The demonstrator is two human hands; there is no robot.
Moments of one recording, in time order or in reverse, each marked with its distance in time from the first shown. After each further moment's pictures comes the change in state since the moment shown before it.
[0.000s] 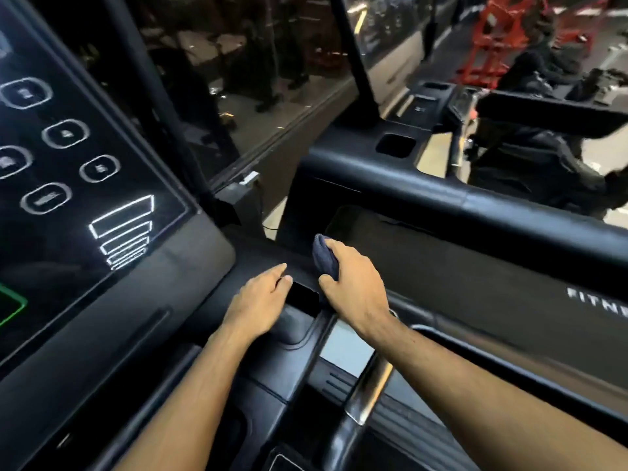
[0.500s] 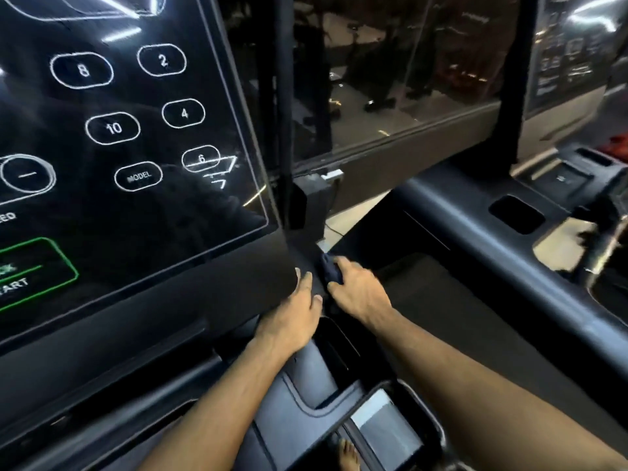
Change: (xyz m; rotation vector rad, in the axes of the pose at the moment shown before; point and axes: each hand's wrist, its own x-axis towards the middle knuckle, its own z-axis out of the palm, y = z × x) left_hand 0.048 -0.036 0.008 -0.091 0.147 -0.231; right_hand 0.141 -0.030 0.092 -0.295 -0.466 -0.298
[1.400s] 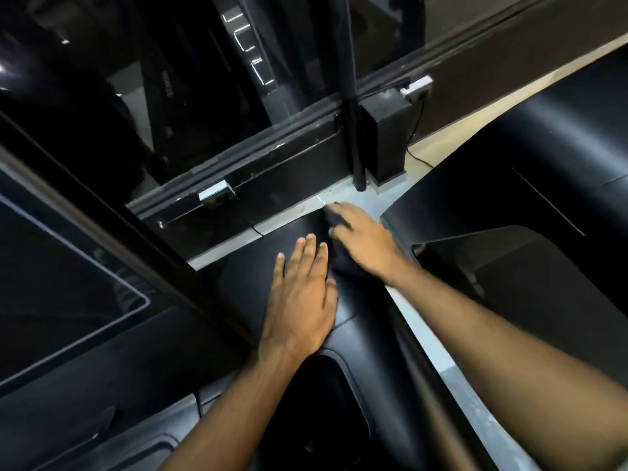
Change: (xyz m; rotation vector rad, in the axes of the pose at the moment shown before) left_hand 0.091 0.019 0.009 0.437 0.136 -0.173; right_hand 0.184 0.036 0.047 0.496 -0.294 -0.139
